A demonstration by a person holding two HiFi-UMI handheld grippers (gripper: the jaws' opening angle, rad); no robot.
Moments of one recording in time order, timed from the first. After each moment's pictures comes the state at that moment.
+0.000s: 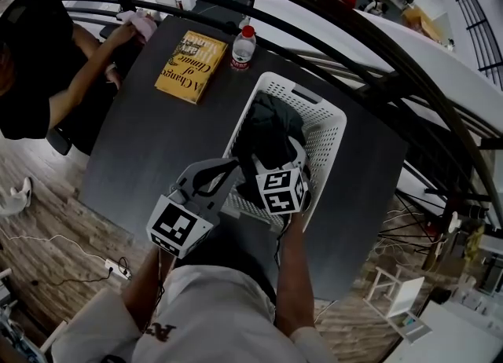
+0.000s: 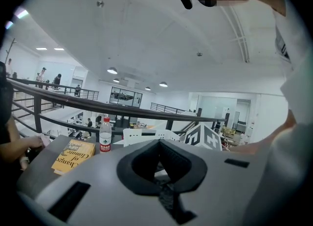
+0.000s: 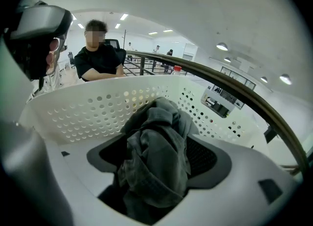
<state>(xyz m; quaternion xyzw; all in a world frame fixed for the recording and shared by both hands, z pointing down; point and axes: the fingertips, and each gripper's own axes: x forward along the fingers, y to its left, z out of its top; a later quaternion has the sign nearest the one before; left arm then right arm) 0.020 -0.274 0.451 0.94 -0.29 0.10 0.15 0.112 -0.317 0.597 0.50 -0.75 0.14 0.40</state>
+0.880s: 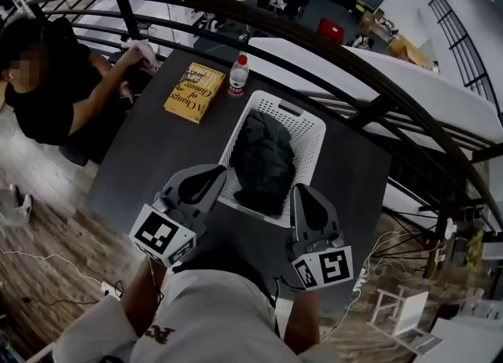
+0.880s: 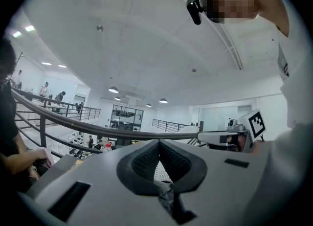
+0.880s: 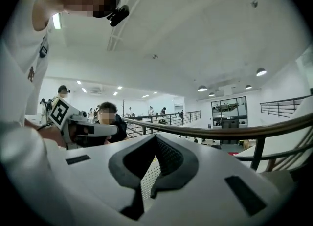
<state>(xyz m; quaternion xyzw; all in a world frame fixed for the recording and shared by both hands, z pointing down) -0.008 -0.222 0.350 0.94 -0.32 0.01 0.09 0.129 -0.182 0.343 0.56 -0.83 0.03 0.02</state>
